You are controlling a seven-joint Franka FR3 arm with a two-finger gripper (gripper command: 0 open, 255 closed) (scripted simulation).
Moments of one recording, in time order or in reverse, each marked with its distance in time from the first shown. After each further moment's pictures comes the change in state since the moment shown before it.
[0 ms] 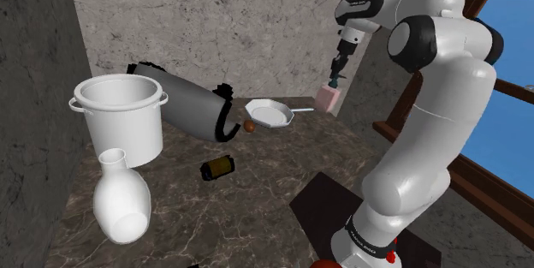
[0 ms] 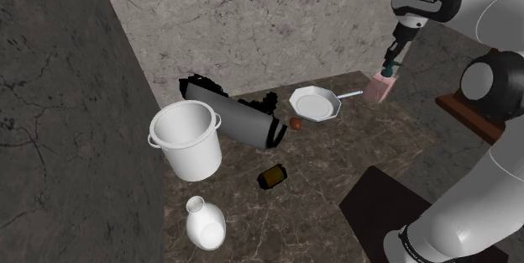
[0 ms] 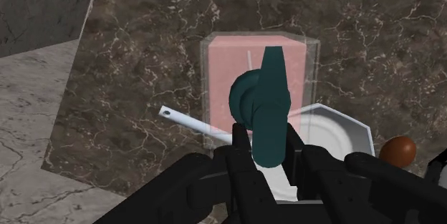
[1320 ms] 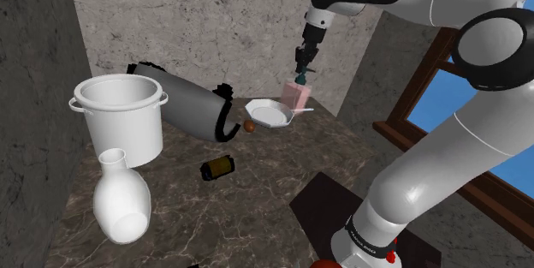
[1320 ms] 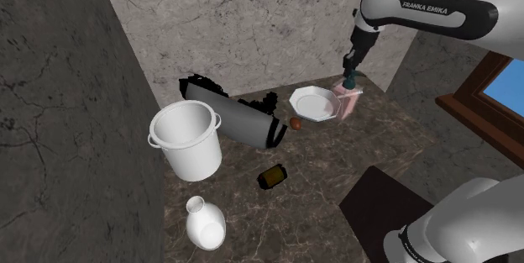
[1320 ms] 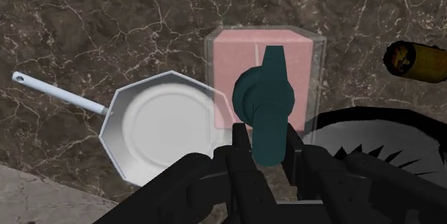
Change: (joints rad) arm 0.222 -0.368 0.270 -0.296 -0.120 -0.019 0.513
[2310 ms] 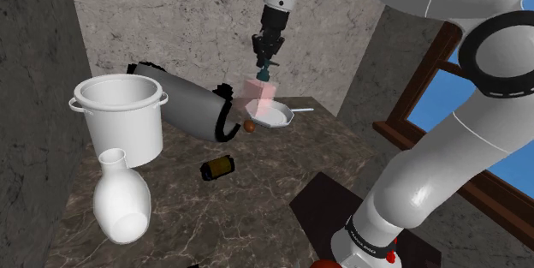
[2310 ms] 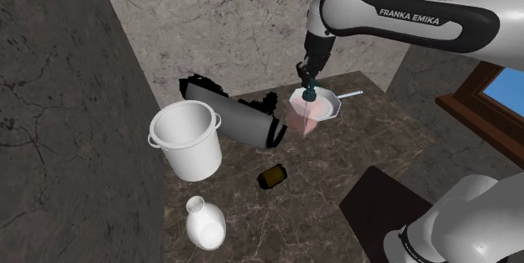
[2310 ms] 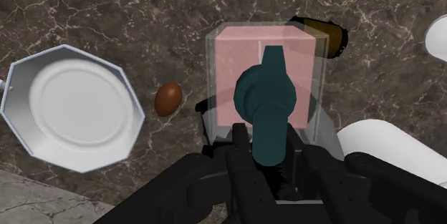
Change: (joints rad) arm 0.143 0.016 0.227 0.093 0.032 -0.061 0.364
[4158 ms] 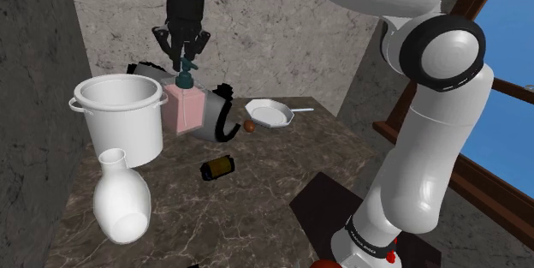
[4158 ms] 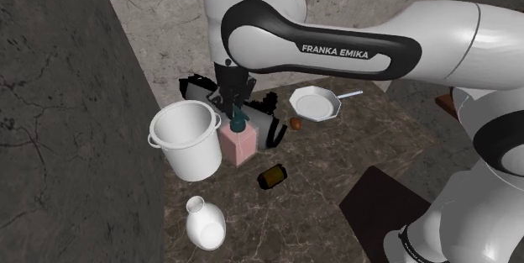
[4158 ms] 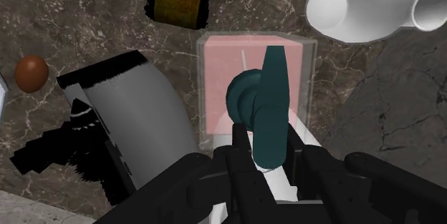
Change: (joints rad) arm 0.231 0.364 0.244 0.436 -0.078 -0.064 0.473
